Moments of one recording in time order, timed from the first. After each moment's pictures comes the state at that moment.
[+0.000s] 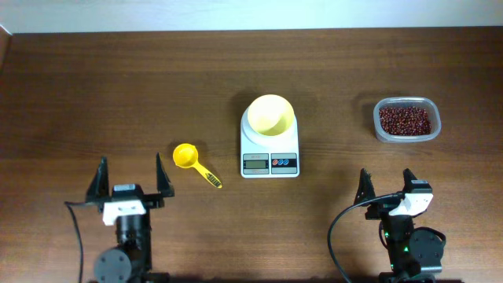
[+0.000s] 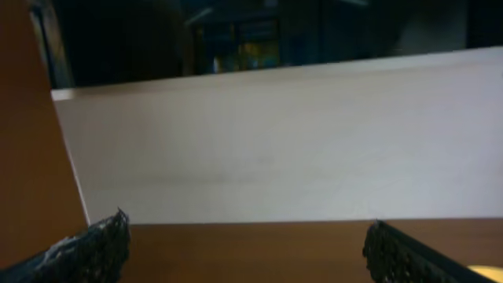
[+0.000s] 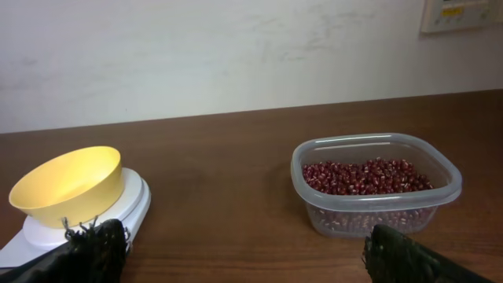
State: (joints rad) left arm 0.03 0.16 0.21 0.18 -0.07 0.11; right arm 0.03 0.02 0.01 -0.07 -0.02 0.13
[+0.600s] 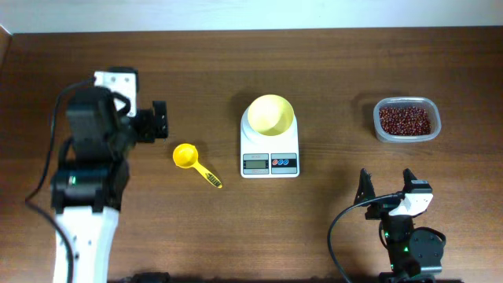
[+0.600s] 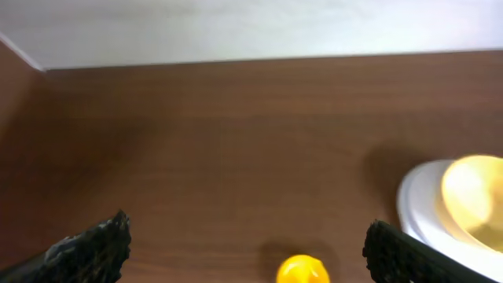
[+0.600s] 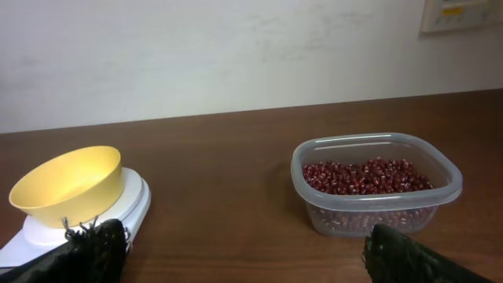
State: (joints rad) left arm 0.03 1.14 1.21 -0.67 -0.04 0.08; right arm 0.03 0.02 0.01 -0.07 -0.02 0.13
